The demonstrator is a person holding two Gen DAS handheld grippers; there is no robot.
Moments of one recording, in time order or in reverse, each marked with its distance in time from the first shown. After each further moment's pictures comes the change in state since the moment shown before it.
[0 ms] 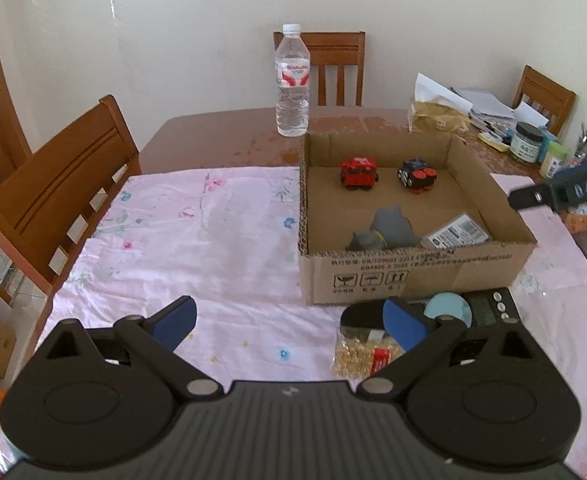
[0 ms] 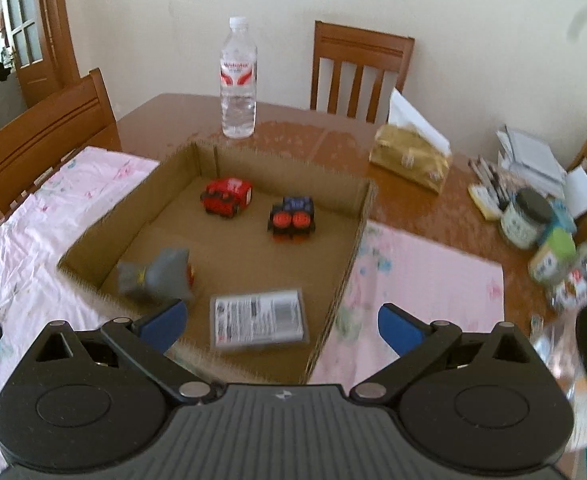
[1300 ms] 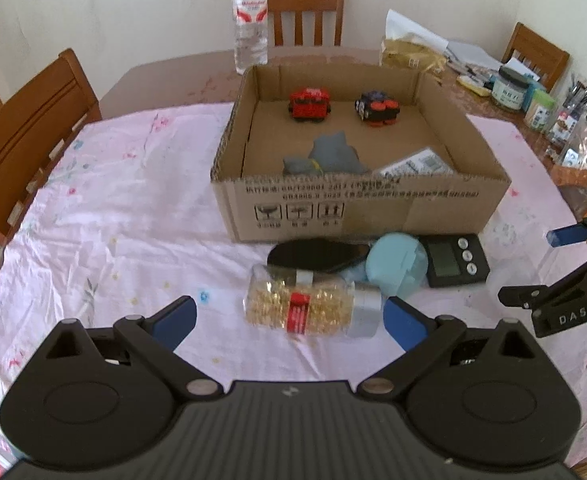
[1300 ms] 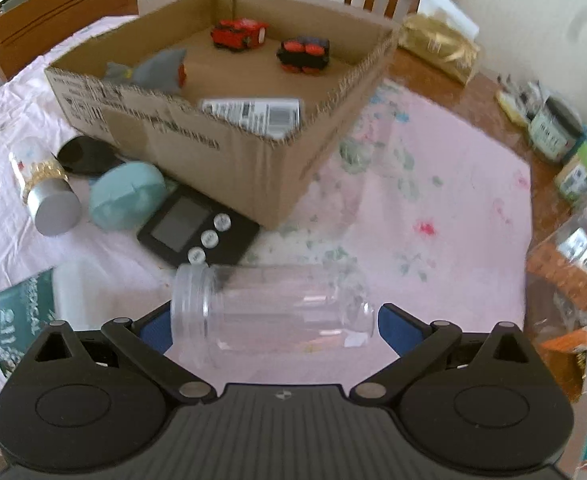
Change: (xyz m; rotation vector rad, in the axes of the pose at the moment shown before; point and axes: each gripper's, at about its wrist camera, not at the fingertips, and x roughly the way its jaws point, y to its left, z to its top) left arm 0.029 -0.057 -0.022 0.000 0.167 -0.031; right arm 0.041 -0.021 -0.103 -0.139 0.232 0.033
